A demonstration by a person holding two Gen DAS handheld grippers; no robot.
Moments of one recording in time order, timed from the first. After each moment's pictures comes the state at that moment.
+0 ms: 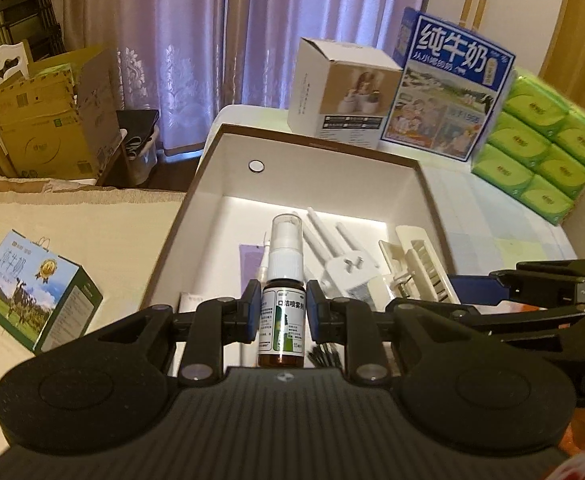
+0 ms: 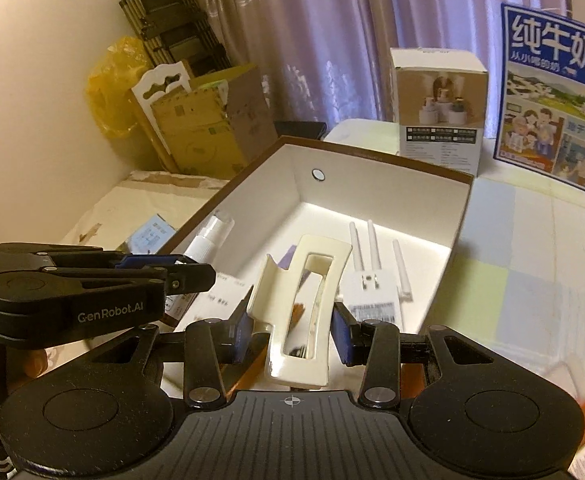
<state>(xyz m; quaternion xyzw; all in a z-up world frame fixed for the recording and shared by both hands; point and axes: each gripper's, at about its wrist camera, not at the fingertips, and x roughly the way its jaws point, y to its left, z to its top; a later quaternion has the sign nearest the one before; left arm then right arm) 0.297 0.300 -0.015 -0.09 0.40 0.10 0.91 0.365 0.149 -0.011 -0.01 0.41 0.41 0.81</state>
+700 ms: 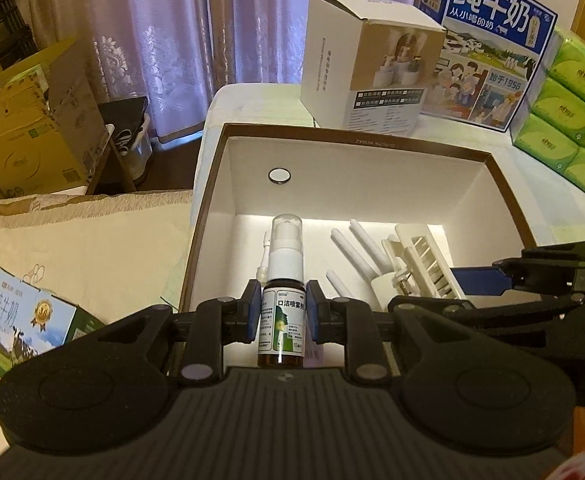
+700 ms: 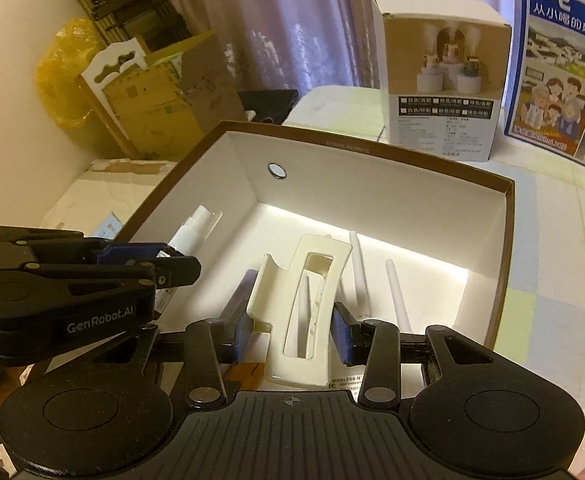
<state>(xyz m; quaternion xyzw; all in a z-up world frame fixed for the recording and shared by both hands) 0.396 0.350 -0.058 -0.05 0.45 0.08 0.89 0.454 0.209 -0.059 -0.02 0.47 0.37 0.80</state>
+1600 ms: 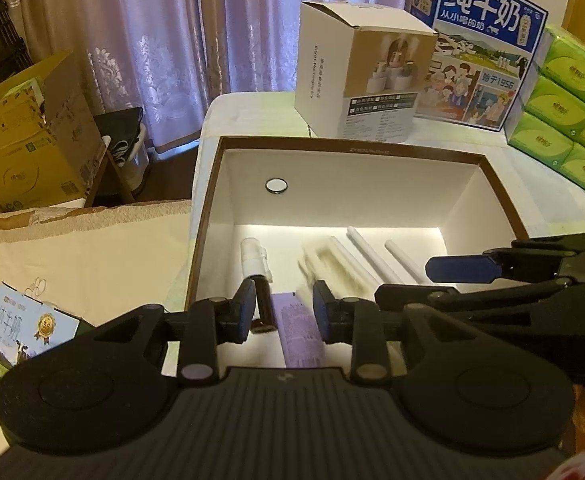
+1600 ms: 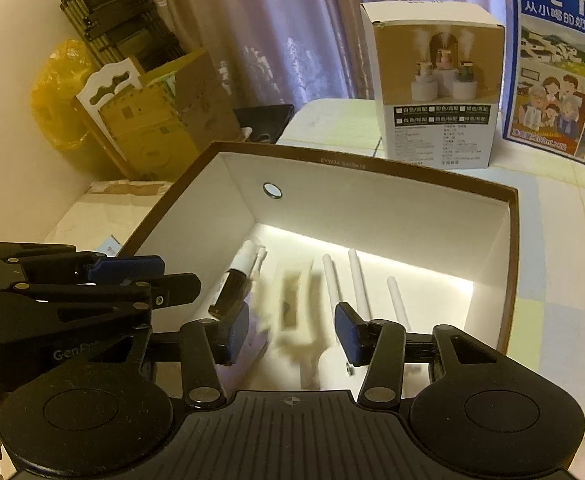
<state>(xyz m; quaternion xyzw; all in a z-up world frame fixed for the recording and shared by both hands) 0.393 0.348 -0.050 -0.04 0.45 0.07 0.89 0.457 0.208 -0.056 0.01 0.46 0.37 0.81</state>
